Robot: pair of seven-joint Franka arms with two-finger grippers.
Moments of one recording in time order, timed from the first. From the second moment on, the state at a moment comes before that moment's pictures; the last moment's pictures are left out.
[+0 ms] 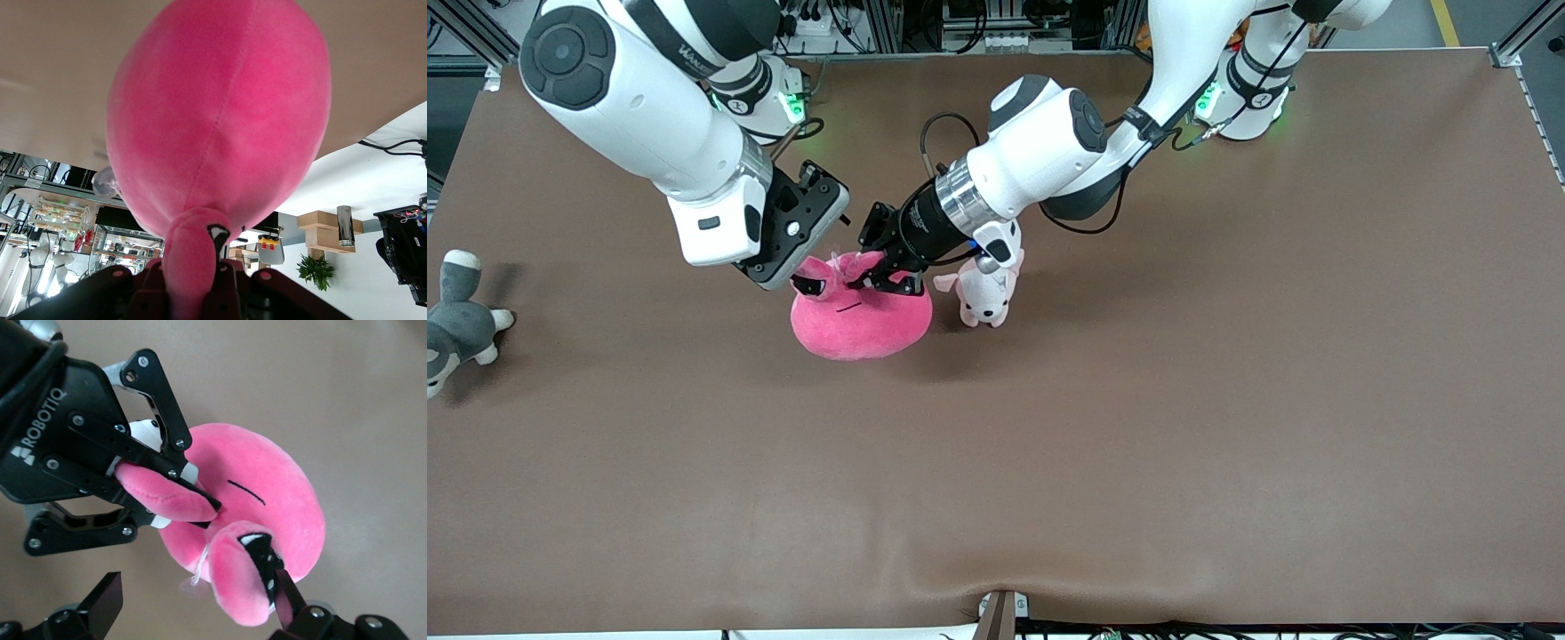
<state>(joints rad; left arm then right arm) -0.56 0.61 -0.44 -1.40 -0.55 2.82 -2.36 0.50 0.19 -0.06 -1.47 0.19 1.67 -0.51</state>
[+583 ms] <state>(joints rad) -0.56 0.61 -0.44 -1.39 -0.54 2.82 -2.35 0.50 0.22 -0.06 -1.48 0.16 1.71 -0.55</state>
